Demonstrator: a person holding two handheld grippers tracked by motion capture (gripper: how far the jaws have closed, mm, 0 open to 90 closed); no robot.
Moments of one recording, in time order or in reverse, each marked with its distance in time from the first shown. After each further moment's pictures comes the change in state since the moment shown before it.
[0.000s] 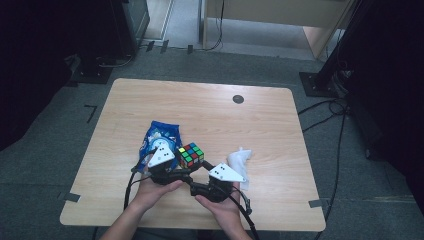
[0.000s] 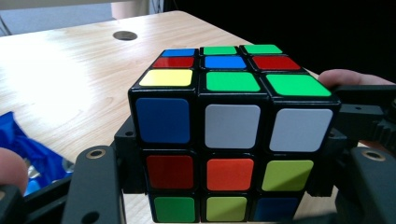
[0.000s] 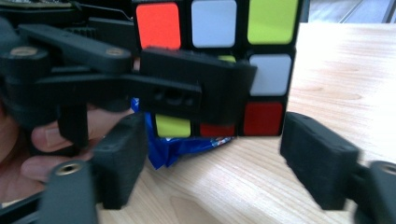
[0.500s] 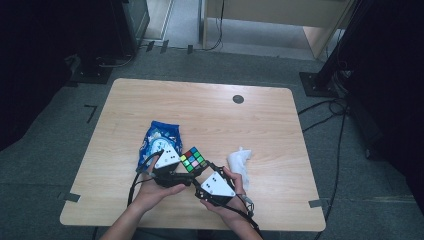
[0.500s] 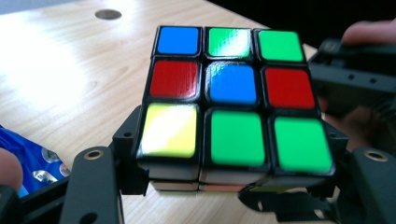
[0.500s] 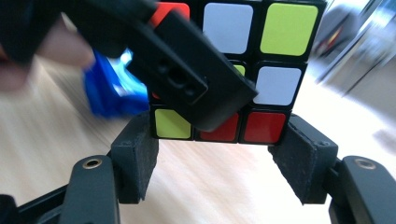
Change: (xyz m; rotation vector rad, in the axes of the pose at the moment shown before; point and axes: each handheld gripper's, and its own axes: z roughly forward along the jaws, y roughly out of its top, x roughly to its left) left arm -0.007 -0.002 0.008 0.102 -0.019 0.036; right arm 0.002 -0.014 -0.005 0.036 -0.179 -0.535
